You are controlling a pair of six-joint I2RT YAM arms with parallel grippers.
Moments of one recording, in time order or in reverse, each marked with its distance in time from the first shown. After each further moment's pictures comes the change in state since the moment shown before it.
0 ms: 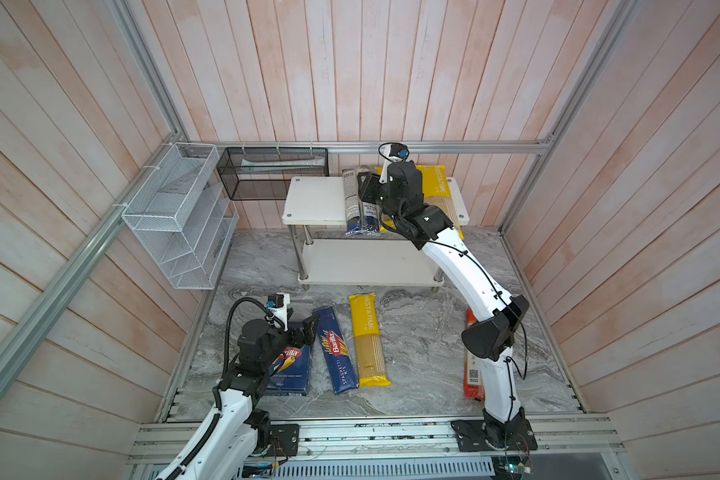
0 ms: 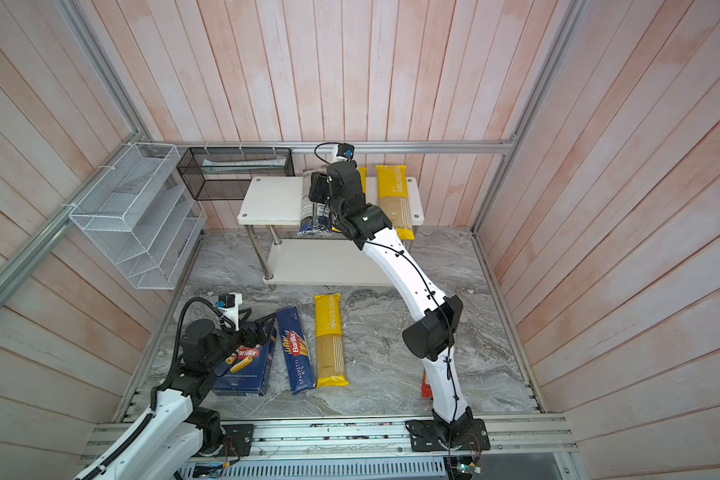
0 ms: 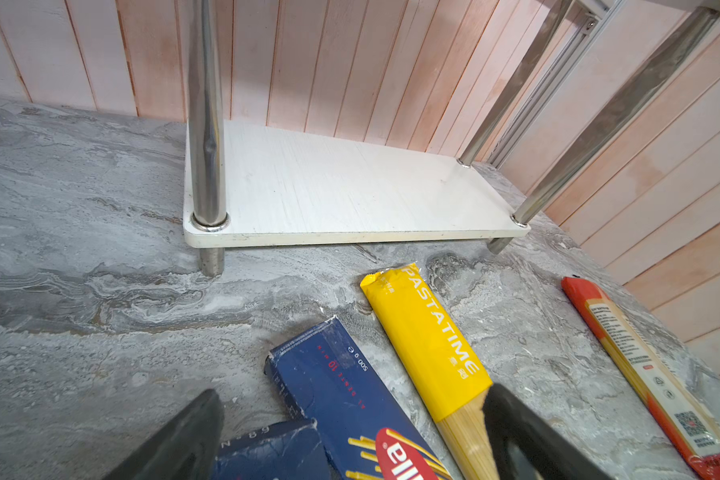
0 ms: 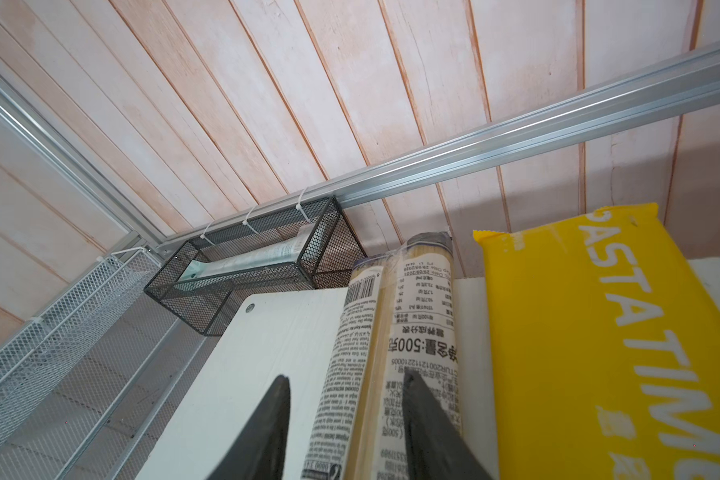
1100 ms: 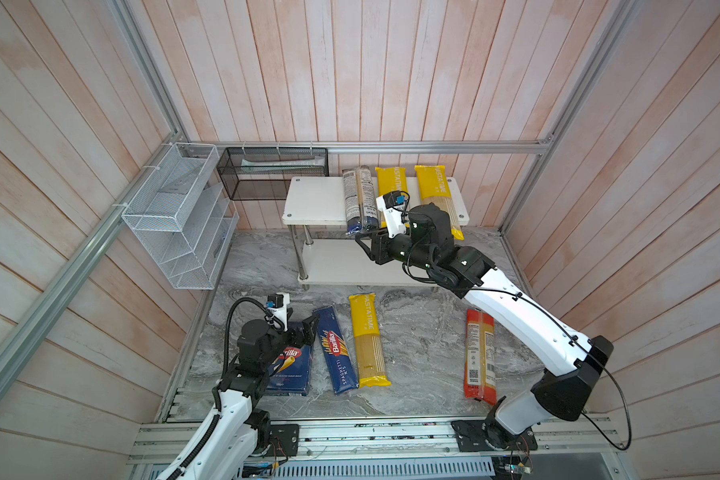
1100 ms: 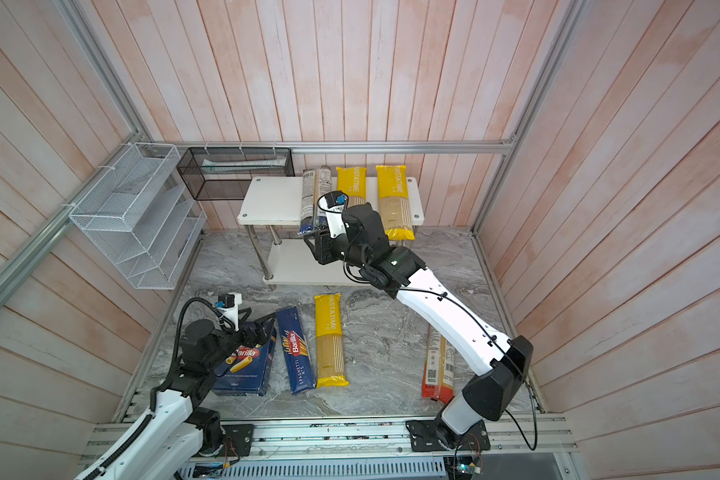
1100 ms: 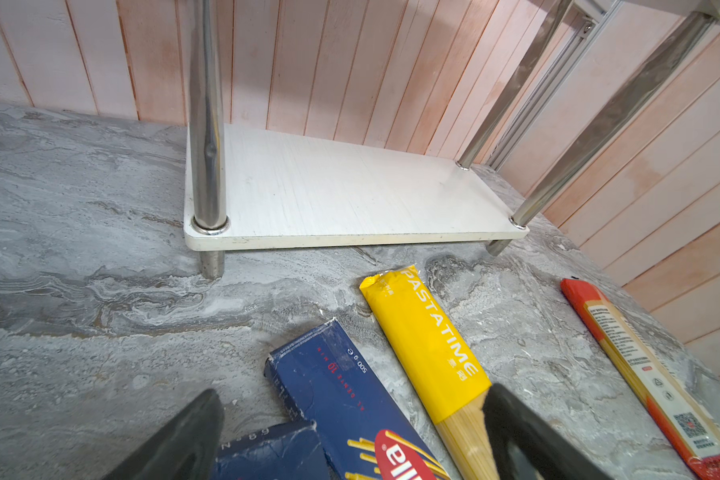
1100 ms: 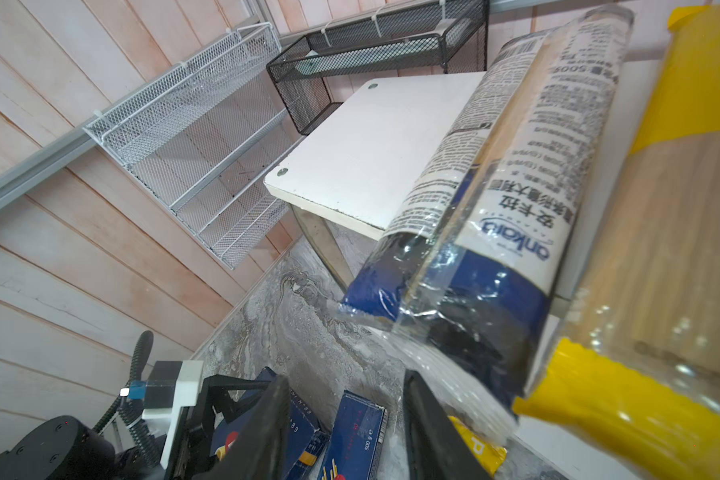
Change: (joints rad) left arm 0.000 -0.007 0.000 0.000 -0.001 0.000; right arm 0.111 -0.528 -0.731 0.004 -0.296 -0.172
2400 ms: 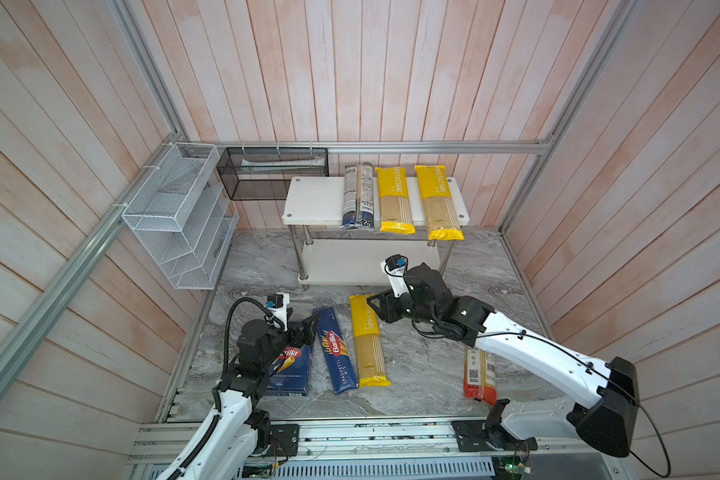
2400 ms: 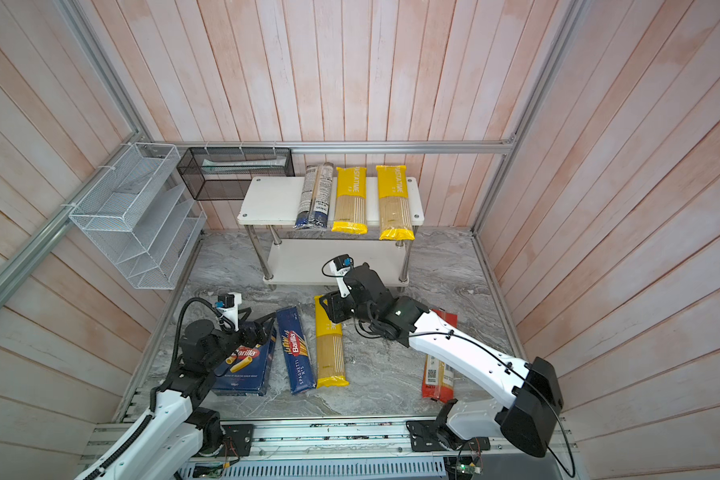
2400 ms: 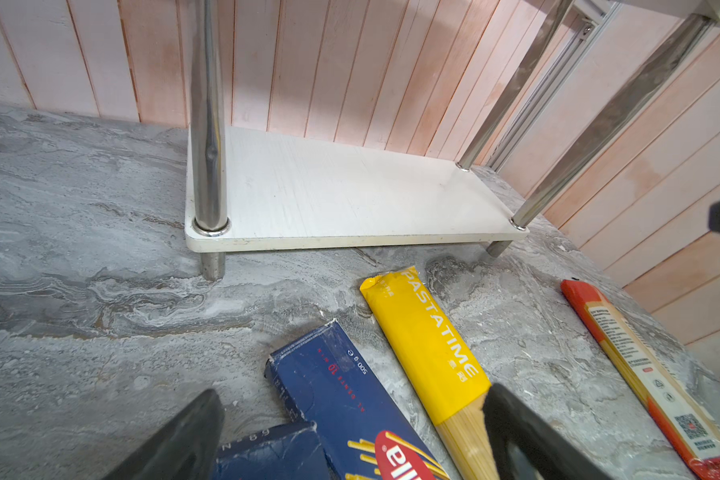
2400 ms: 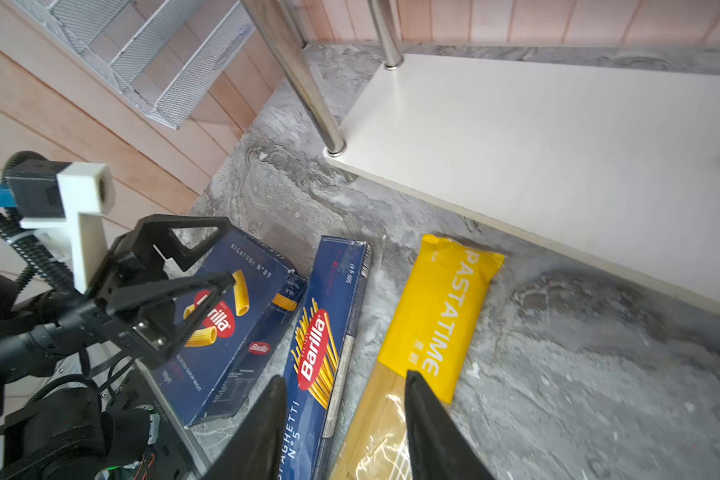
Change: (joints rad) left arm -0.002 0.000 0.000 0.000 -0.002 0.000; right arm 0.103 -0.328 -0.636 0.043 0.120 0.125
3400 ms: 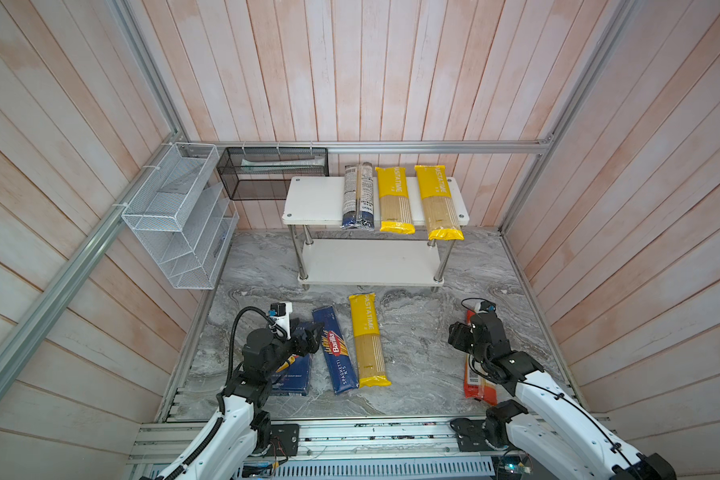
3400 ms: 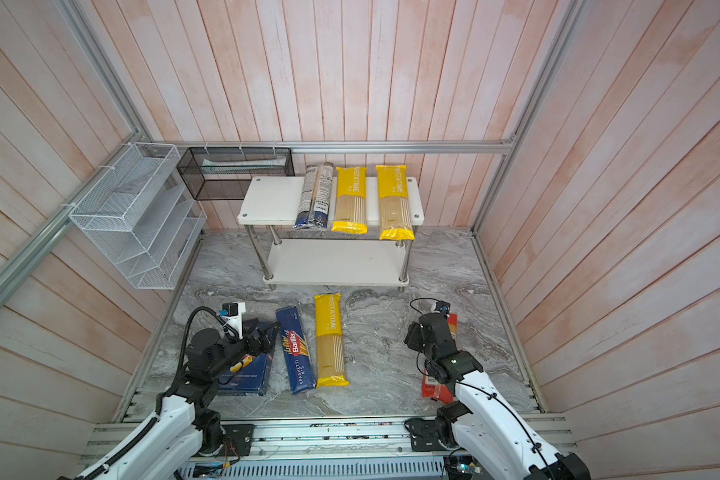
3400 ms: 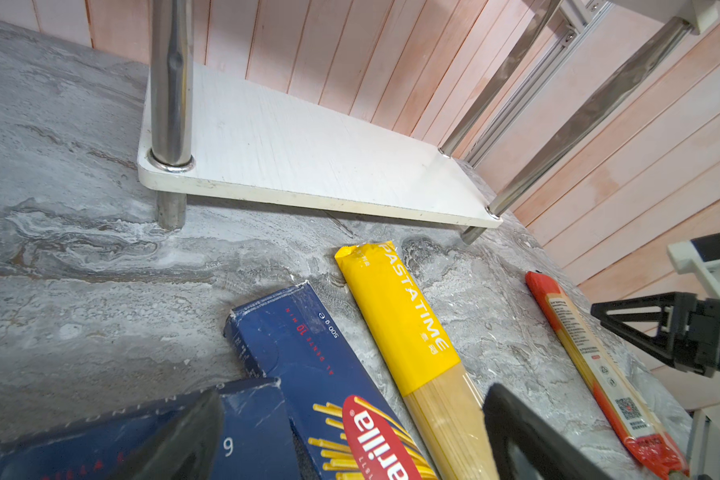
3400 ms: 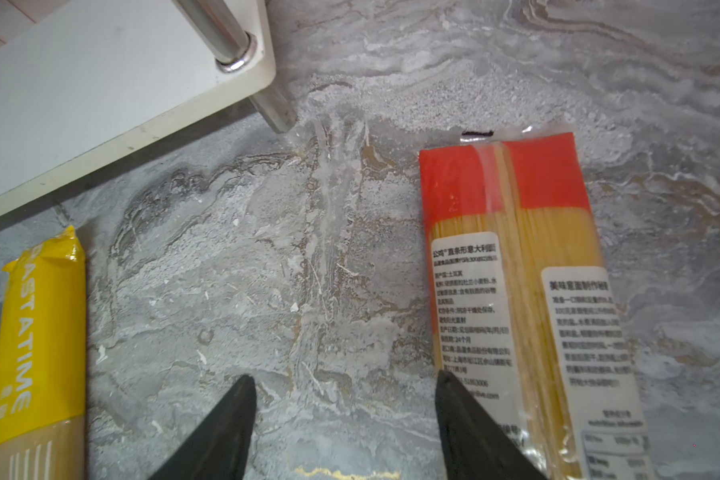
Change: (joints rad) left arm -0.047 -0.003 -0.107 0.095 0.018 -0.132; right arm -0.559 -0.415 -0.680 0.044 0.173 0.148
